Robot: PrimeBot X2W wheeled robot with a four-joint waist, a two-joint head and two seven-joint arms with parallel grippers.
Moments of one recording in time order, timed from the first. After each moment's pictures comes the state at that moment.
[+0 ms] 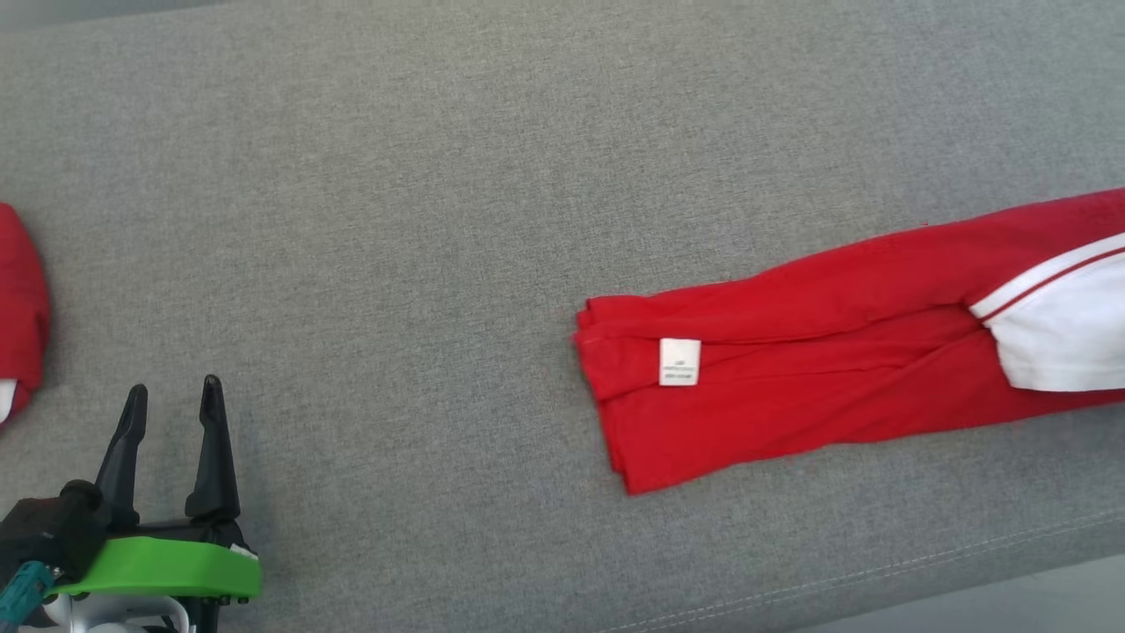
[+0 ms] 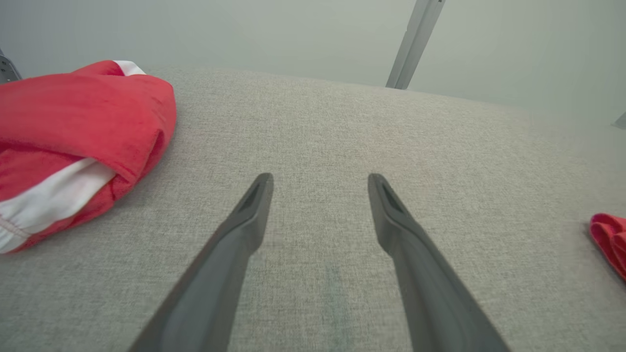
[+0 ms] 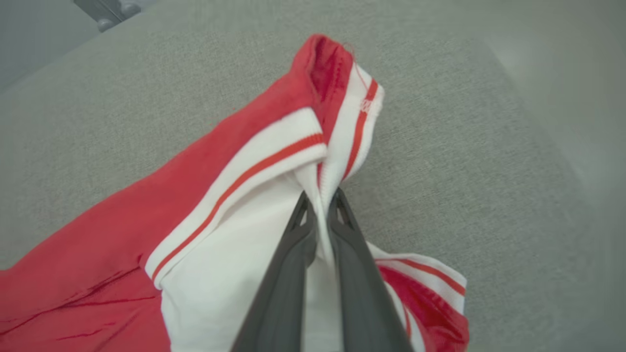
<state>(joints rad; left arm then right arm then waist) -0.02 0.33 -0.11 0.07 -0.54 0.02 -0.26 -0.41 -0.80 0.12 0.47 1.07 0.13 0.37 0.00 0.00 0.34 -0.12</state>
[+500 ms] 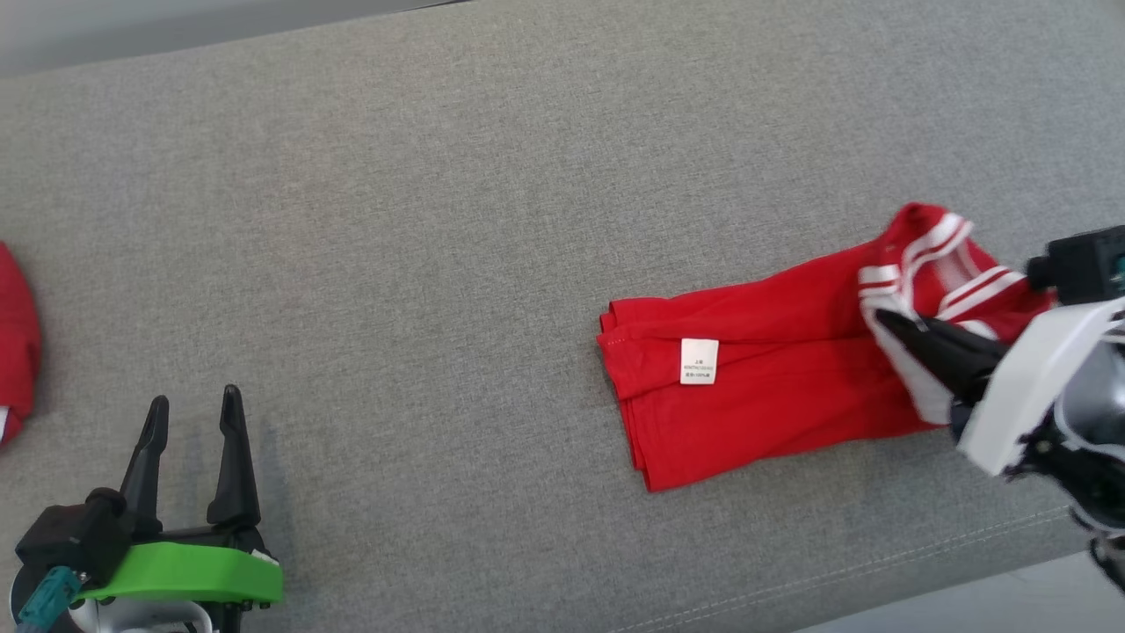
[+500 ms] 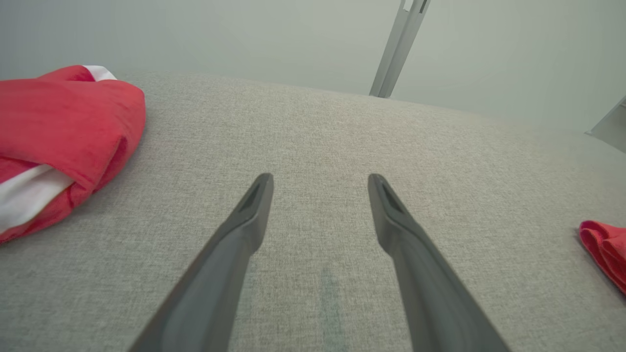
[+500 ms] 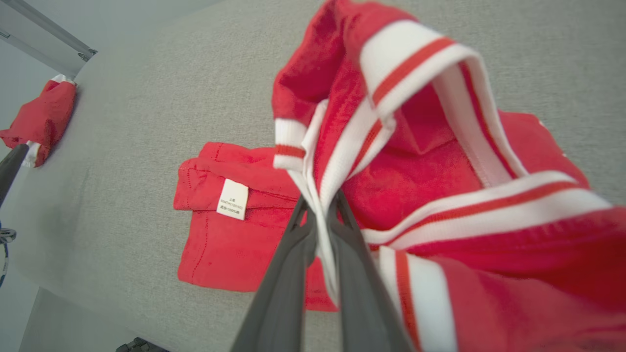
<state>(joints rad) -0.01 0.27 -0.10 0.09 -0.51 0.01 -0.26 -0.30 -0.67 0.27 -0.04 0.99 0.13 0.45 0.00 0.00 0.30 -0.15</state>
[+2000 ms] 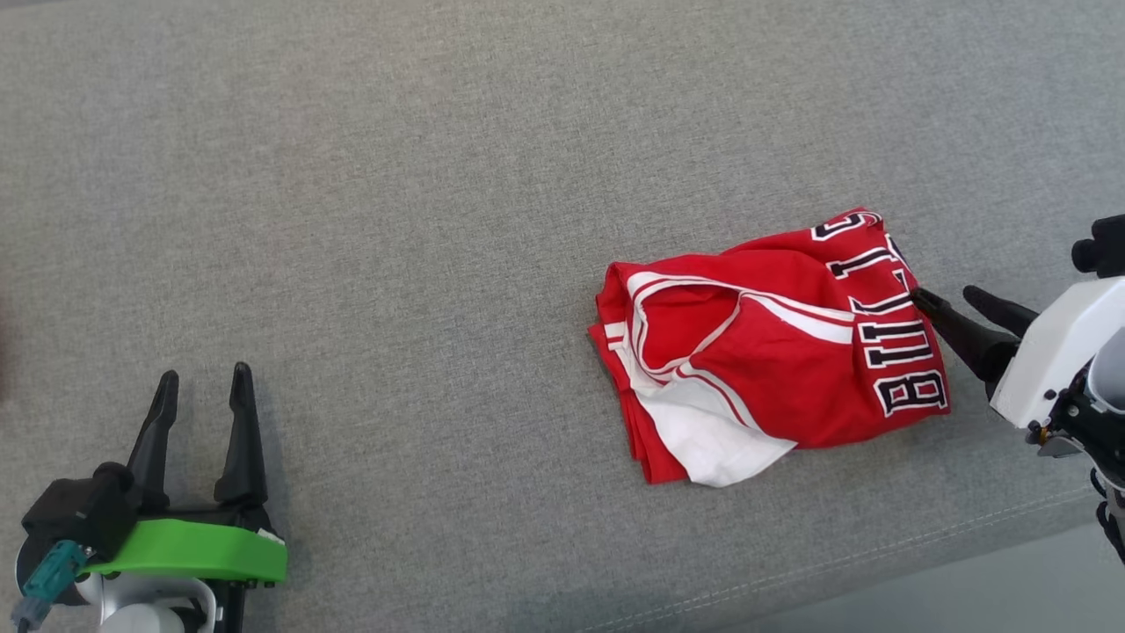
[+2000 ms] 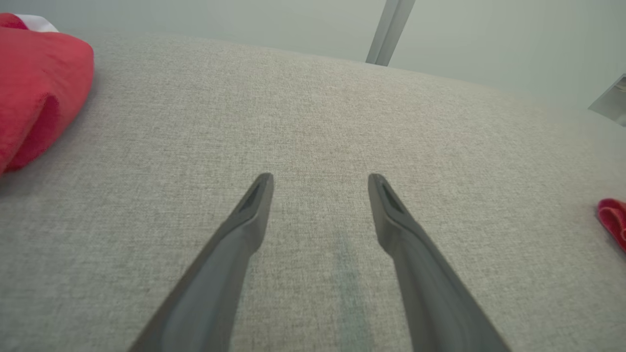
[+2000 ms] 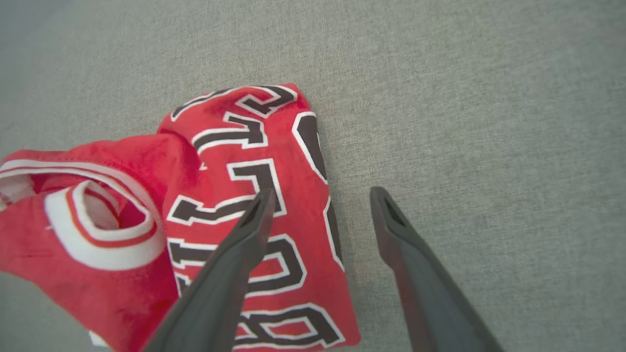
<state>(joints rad) -0.05 0.27 -0.11 0.10 -0.50 -0.02 -0.25 -0.30 -0.43 0.01 0.05 0.76 0.13 0.64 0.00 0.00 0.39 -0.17</state>
